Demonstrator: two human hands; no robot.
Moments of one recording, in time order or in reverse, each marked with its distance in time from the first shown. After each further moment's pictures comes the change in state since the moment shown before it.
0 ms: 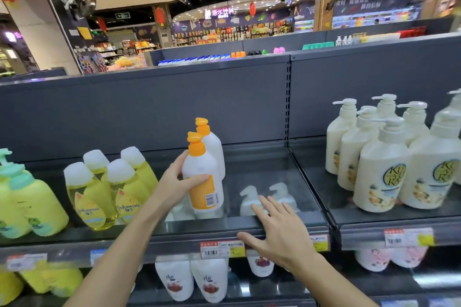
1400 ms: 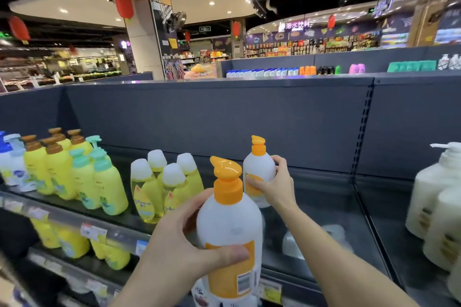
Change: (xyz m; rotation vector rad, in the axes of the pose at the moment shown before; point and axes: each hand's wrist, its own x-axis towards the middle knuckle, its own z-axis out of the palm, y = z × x) left_hand -0.132 0.091 0.008 0.083 0.225 0.037; right_hand 0.189 -0.052 -0.009 1.050 0.220 0.098
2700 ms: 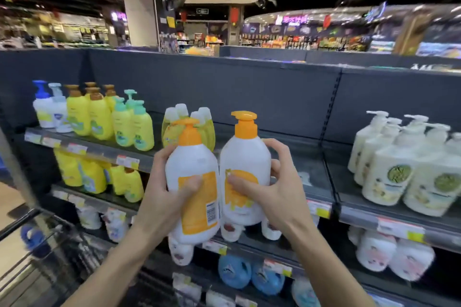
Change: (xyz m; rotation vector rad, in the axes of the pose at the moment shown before) left_hand -0.159 -0.003 -0.030 -0.231 0.271 0.131; right_hand -0.321 -0.145 -0.075 0.135 -0.174 -0.162
